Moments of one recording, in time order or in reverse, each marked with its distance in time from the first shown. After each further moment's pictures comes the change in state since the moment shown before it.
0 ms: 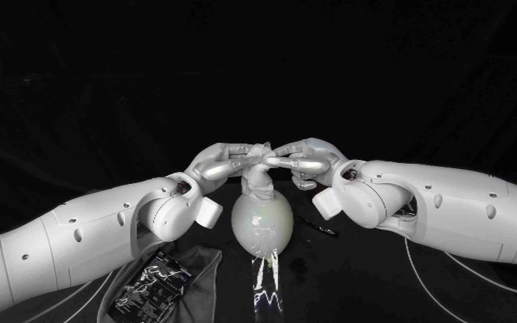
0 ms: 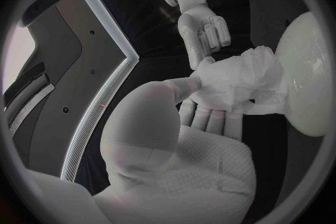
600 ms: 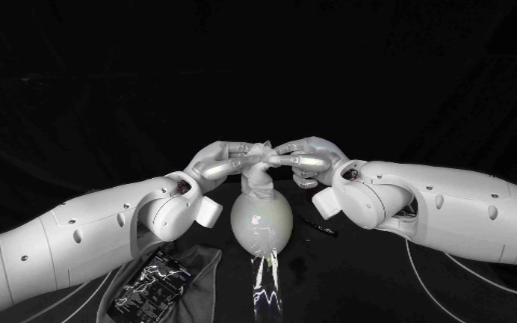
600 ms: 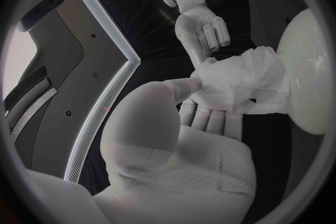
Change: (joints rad) left arm 0.001 0.001 0.001 0.003 -0.032 -0.013 0.021; left_hand -0.004 0.006 0.013 0.012 -0.001 -0.001 0.028 0.000 0.000 -0.022 0.003 0.009 -0.013 -0.013 0.005 0.005 -0.022 0.000 -0.016 0.009 0.012 0.008; right arm -0.001 -0.008 -0.001 0.019 -0.001 -0.043 0.008; right_hand -0.159 -0.048 0.271 -0.089 -0.006 -0.002 -0.010 0.090 0.015 0.011 -0.029 0.020 -0.005 0.009 -0.027 0.001 -0.001 0.000 0.002 -0.014 0.022 -0.001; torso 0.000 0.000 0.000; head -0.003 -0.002
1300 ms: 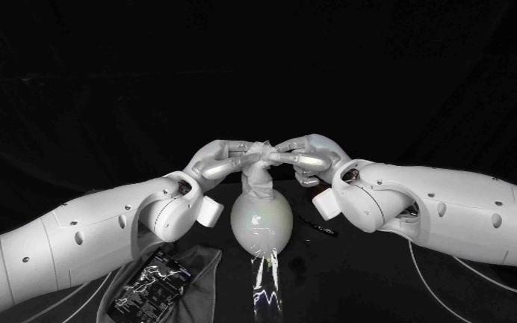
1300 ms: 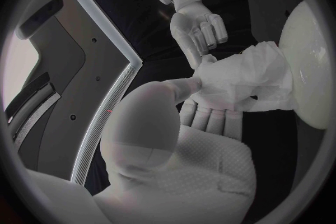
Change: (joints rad) left arm -0.001 0.003 -0.001 0.000 -0.027 -0.035 0.030; left_hand -0.005 -0.005 0.003 0.003 0.001 -0.019 0.030 -0.012 -0.001 0.000 0.000 -0.009 -0.029 -0.002 0.002 -0.005 -0.039 0.000 -0.011 0.004 0.018 0.011; right arm 0.001 -0.008 0.001 0.027 -0.131 -0.074 -0.010; right_hand -0.118 0.018 -0.006 0.028 0.000 -0.010 -0.015 0.003 0.001 -0.002 -0.012 -0.032 -0.001 0.000 -0.007 -0.001 0.001 0.000 0.000 -0.007 0.005 0.001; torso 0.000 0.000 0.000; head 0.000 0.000
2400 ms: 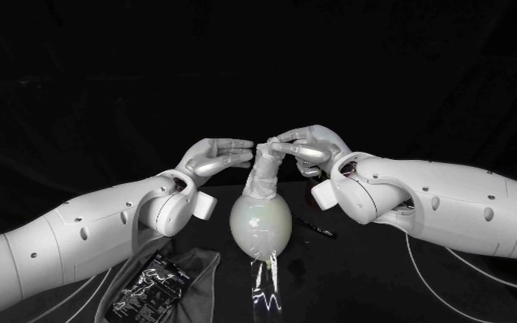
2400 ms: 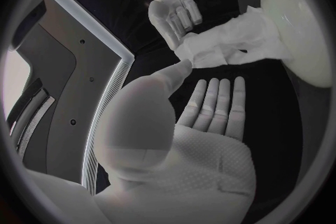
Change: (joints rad) left arm 0.001 0.032 0.000 -0.108 -0.002 -0.091 -0.018; left_hand -0.062 -0.169 -0.219 0.000 0.005 -0.116 0.039 -0.031 -0.013 -0.237 0.112 -0.291 -0.219 -0.283 0.118 -0.126 -0.218 -0.022 -0.148 0.099 -0.260 -0.168; right arm 0.022 0.019 0.005 -0.038 -0.024 -0.064 0.010; right_hand -0.001 -0.001 0.001 -0.011 -0.003 -0.004 -0.010 0.002 0.000 0.004 -0.011 0.005 0.000 0.000 -0.007 -0.001 0.000 0.000 0.000 -0.007 0.007 0.000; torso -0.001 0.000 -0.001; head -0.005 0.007
